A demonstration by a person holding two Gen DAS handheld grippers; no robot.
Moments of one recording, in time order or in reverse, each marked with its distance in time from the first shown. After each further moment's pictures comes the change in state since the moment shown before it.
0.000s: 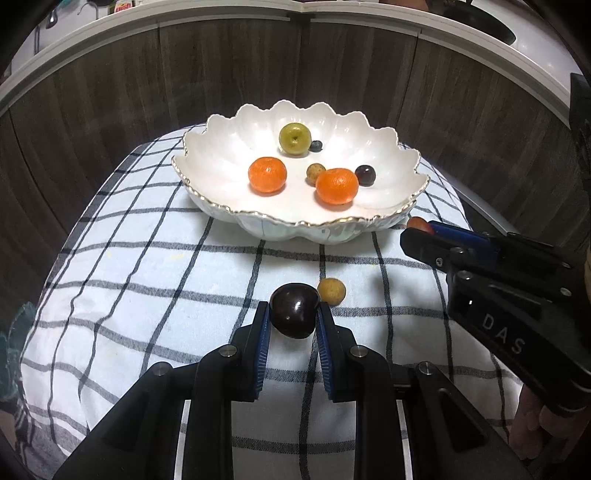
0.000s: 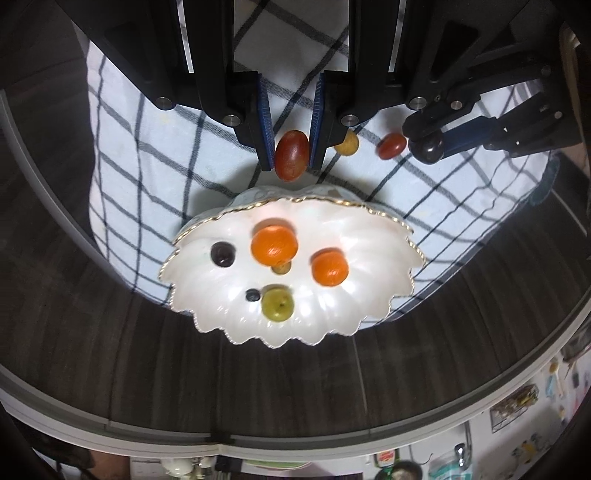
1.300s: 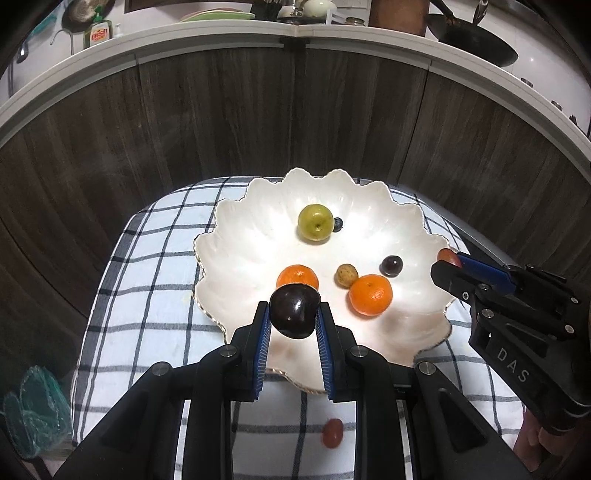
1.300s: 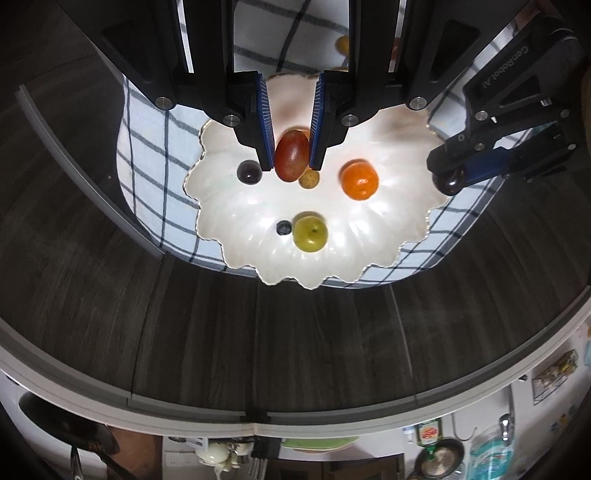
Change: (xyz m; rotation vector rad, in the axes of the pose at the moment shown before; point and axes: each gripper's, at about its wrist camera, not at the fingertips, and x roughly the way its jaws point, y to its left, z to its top) left arm 0.014 0.044 0.117 0.068 -0.050 -0.033; right arm 0.008 -0.002 0.085 0.090 -0.038 -0.137
